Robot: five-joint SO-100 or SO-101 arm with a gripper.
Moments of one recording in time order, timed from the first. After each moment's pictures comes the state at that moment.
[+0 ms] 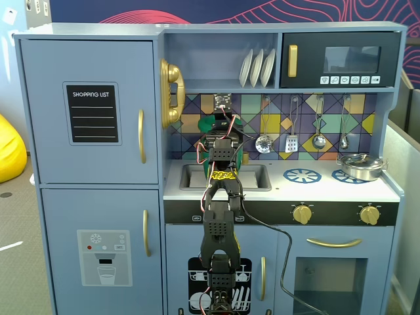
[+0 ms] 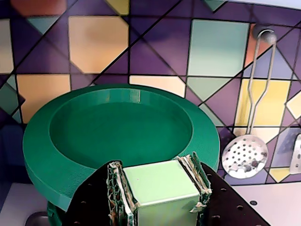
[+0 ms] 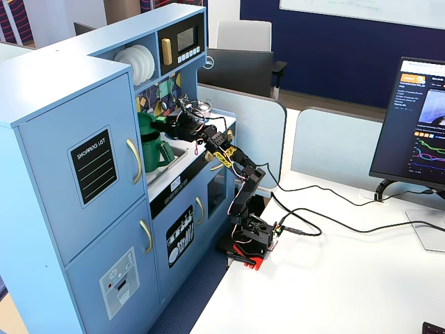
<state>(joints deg) 2.9 112.0 76.5 28.1 -97.1</state>
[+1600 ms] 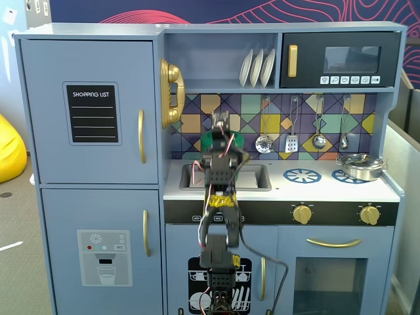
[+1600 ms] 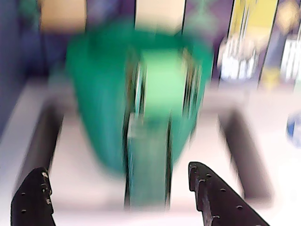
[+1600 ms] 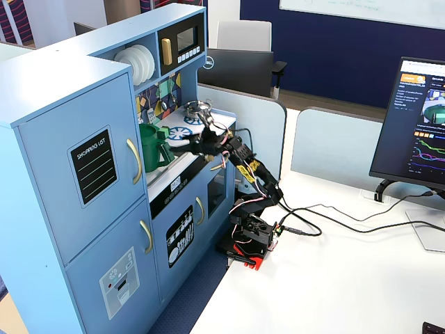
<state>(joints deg) 2.7 147.0 104.2 48.8 -97.4</state>
